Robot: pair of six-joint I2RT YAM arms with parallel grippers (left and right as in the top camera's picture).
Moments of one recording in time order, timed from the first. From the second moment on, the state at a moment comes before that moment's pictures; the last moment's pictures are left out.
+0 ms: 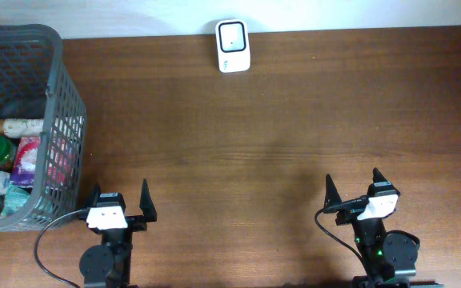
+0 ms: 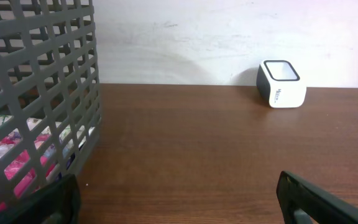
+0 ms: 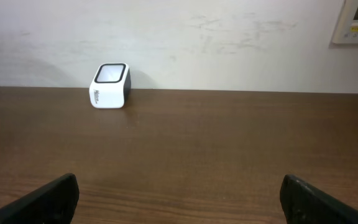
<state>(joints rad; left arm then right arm) 0.02 0.02 0.01 -0.08 -0.02 -0.02 0.01 0.01 0.01 -0.07 -0.10 0.03</state>
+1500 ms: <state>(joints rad) 0.02 0.01 0.03 0.63 0.69 -0.07 0.01 0.01 0.01 -0.07 -0.09 0.03</state>
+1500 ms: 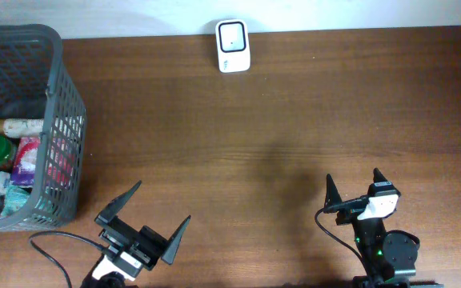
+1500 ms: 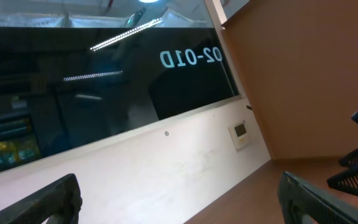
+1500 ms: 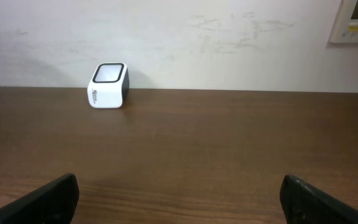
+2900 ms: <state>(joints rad) 0.02 0.63 1.03 -0.50 0.57 0.09 0.01 0.03 0.01 -0.07 -0.09 0.03</state>
